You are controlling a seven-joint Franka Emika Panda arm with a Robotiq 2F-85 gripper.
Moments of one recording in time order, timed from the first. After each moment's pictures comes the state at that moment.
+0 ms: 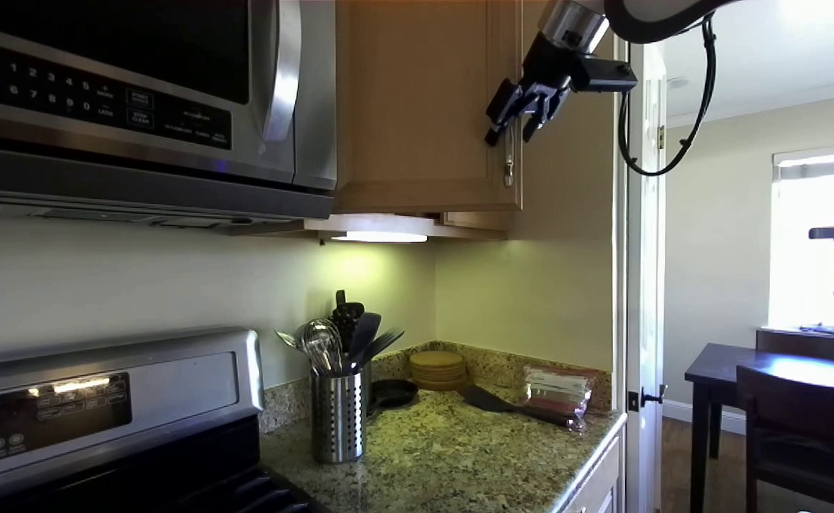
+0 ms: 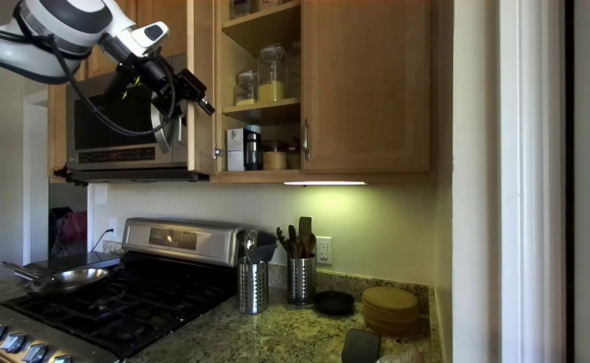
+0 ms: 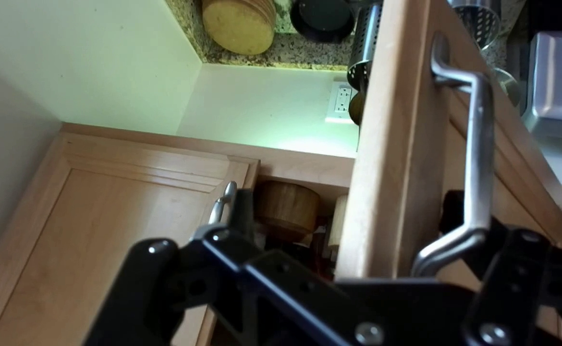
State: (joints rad) arm -0.17 -0.60 0.25 -2.05 -0.31 2.24 0.30
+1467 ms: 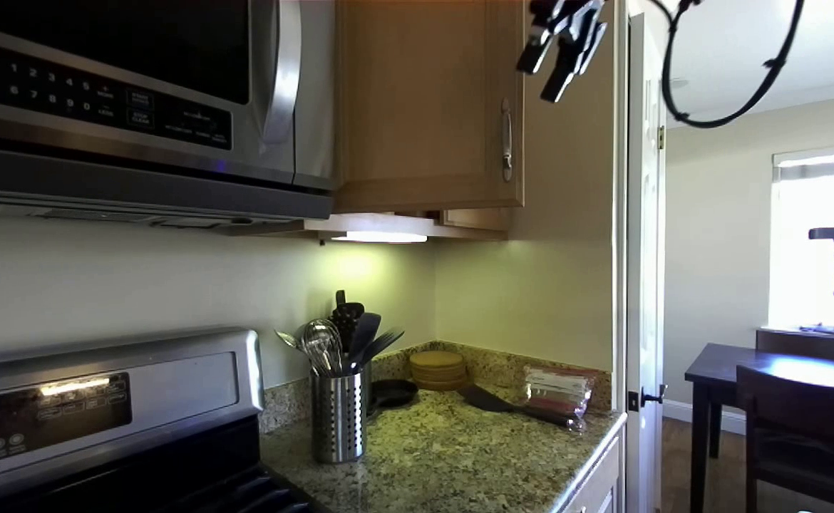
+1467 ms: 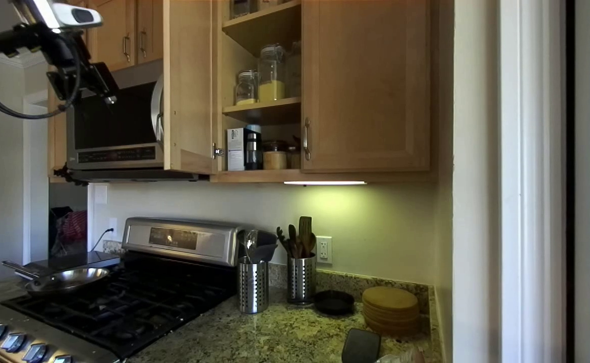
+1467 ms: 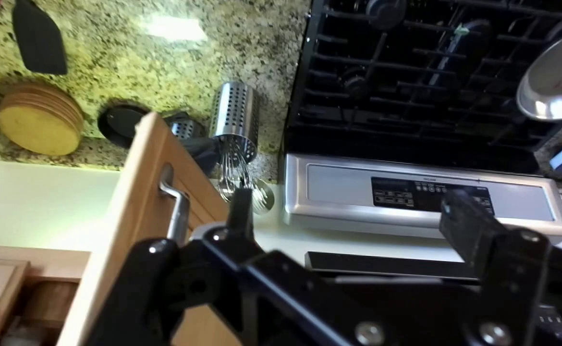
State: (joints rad) arm 0.11 -0.67 0.25 -1.91 0.06 1.81 0.20
